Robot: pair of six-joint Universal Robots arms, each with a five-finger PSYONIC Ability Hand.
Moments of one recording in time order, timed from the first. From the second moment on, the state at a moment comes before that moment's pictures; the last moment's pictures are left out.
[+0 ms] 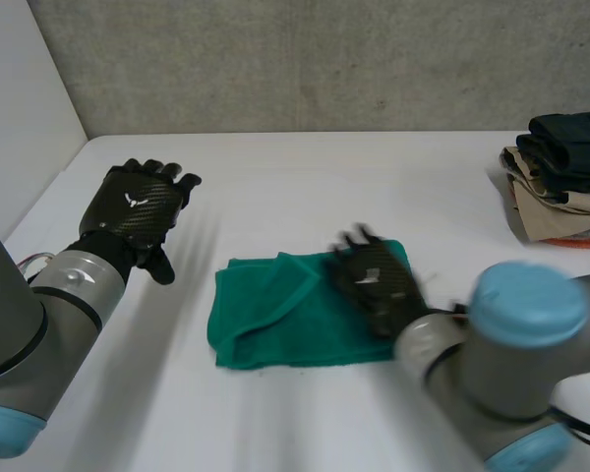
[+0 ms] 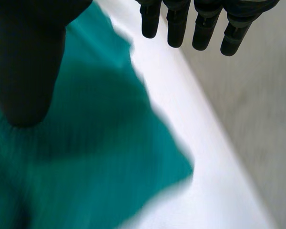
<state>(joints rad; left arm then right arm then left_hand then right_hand) 4.32 -1.69 -1.78 3.37 -1.53 3.59 2.12 -1.13 1.75 -0.35 1.42 2.43 0.19 0.20 0.21 0.20 0.05 0.22 0.21 0.21 0.21 0.04</state>
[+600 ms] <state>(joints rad) 4.06 -1.71 -1.72 3.38 -1.53 3.44 2.26 -1.15 1.67 -0.34 1.52 2.48 0.19 0.20 0.21 0.20 0.05 1.08 1.16 1.18 1.20 1.00</state>
